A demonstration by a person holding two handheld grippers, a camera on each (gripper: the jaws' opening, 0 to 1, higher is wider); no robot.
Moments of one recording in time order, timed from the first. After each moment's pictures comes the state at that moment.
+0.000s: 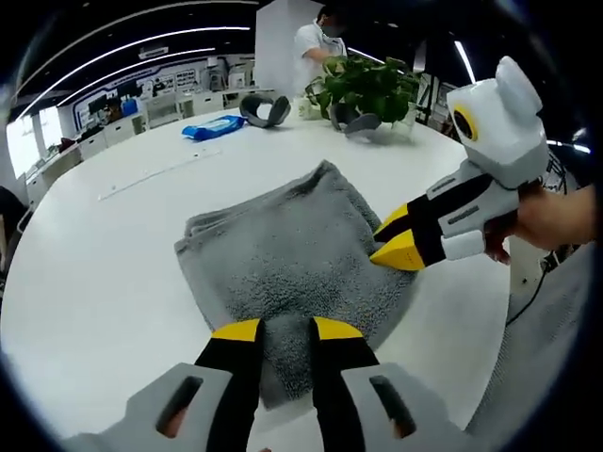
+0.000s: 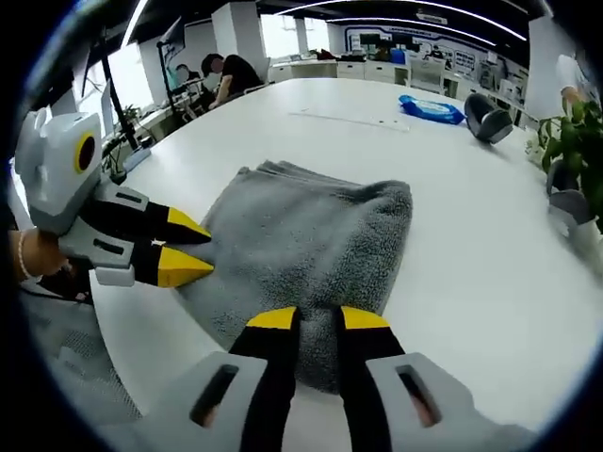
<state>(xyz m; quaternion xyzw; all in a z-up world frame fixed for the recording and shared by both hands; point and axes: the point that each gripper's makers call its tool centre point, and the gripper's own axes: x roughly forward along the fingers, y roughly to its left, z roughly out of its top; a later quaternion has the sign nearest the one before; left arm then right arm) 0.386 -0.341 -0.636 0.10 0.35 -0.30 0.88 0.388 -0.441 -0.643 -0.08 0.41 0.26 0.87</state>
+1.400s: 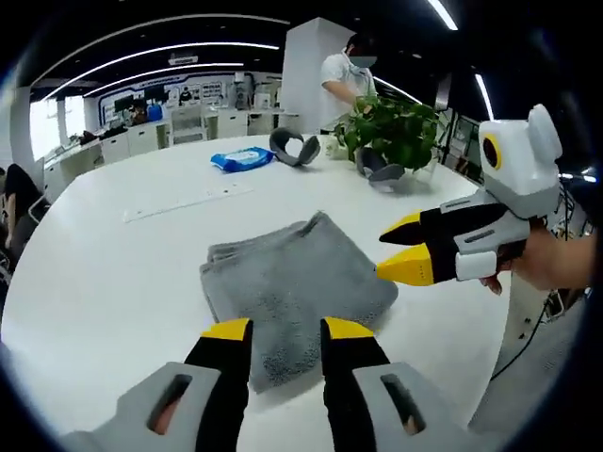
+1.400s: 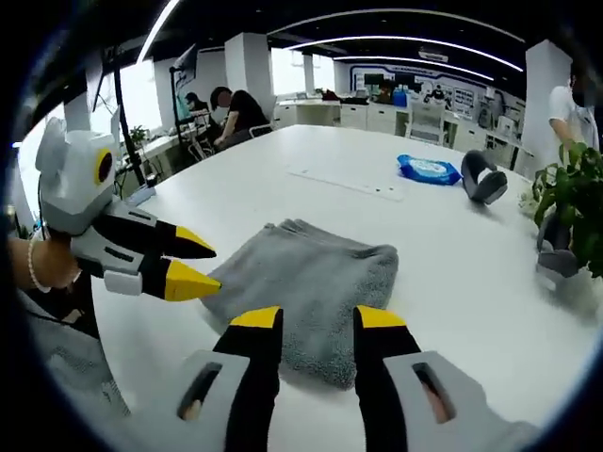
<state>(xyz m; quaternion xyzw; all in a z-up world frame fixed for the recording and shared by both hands) 0.407 -0.325 -0.567 0.04 0.29 -0.27 0.92 0.412 -0.438 -0.558 -0.06 0.29 0.27 0.92</state>
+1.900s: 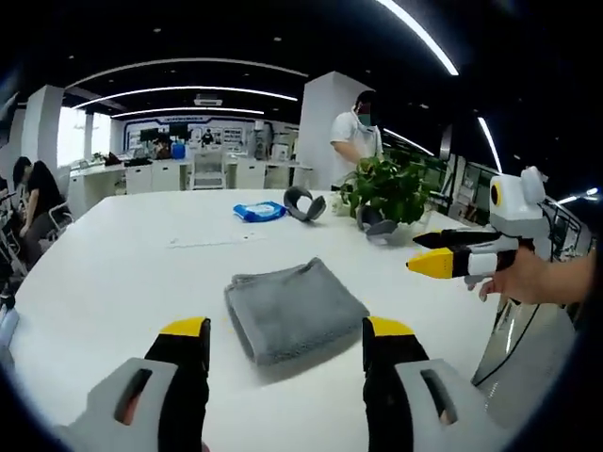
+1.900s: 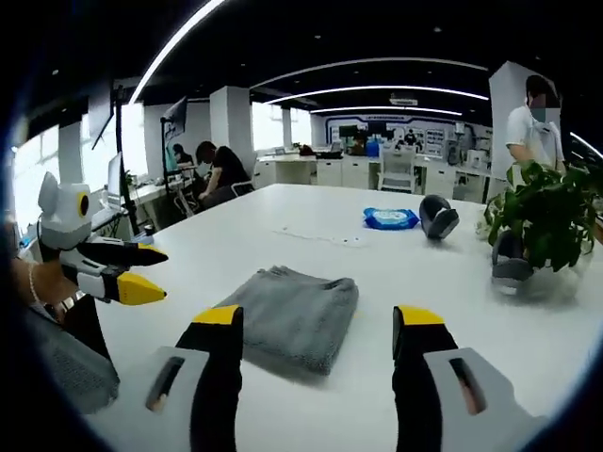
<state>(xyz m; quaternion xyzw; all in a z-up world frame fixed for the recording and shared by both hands) 0.354 -0.287 -0.515 -0.01 0.19 -0.22 0.96 0.373 -0.487 -0.498 -0.02 0.18 0.21 0.96</state>
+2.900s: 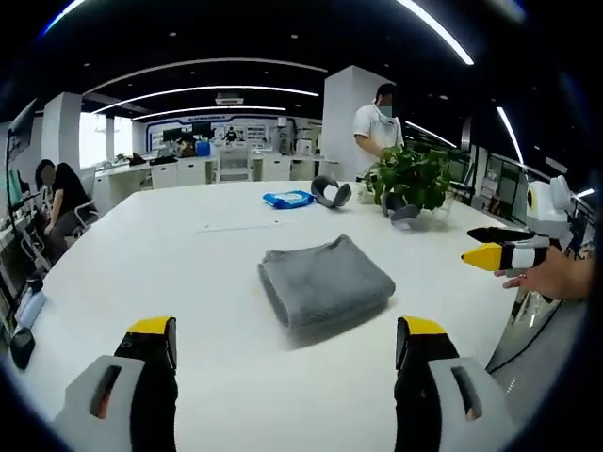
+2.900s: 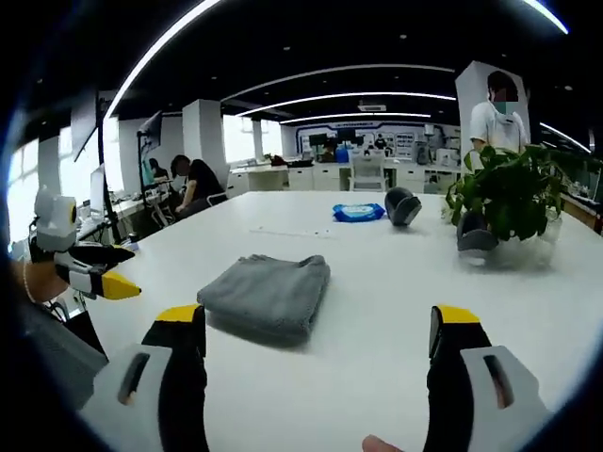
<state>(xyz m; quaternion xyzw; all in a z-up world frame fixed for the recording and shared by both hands) 0.331 -0.258 -0.540 0.02 0.21 -0.17 0.96 0.334 -0.518 -0.519 -0.01 0.17 0.16 0.97</state>
